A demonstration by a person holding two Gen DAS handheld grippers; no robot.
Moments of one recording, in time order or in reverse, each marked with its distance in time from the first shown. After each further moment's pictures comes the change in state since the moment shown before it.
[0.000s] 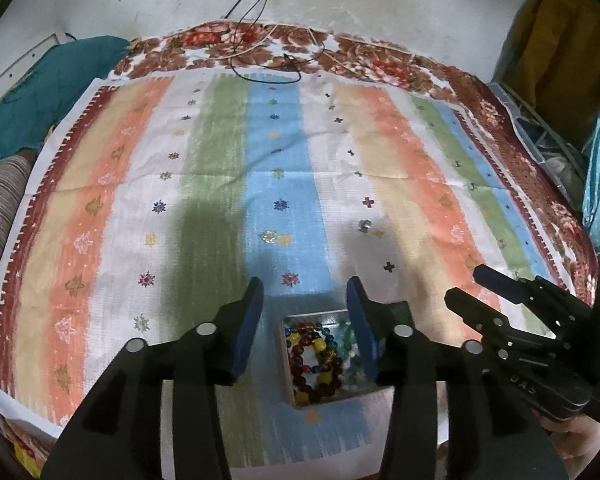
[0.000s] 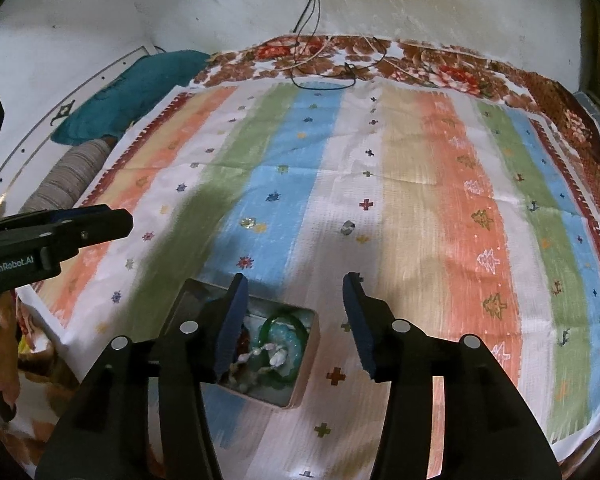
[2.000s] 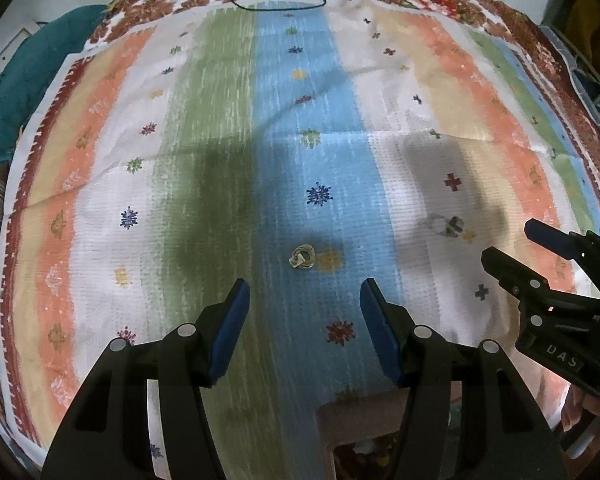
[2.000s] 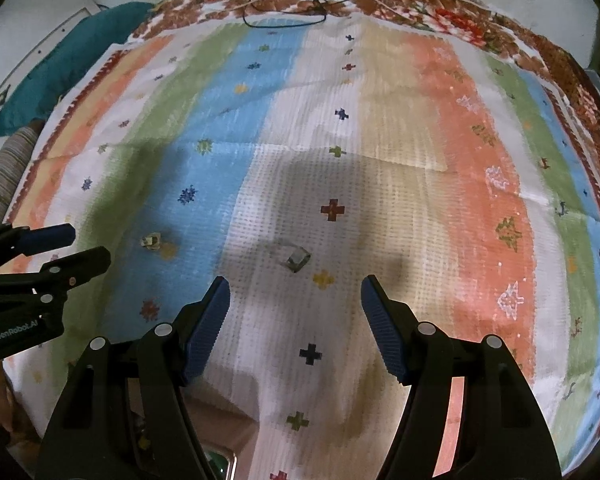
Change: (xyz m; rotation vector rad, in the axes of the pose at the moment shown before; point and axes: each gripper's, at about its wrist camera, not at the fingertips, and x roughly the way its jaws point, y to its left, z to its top) left arm 0.149 0.017 0.052 0.043 0.242 0.128; right arm 0.137 -0.041 0.056 0.037 0.219 -0.107
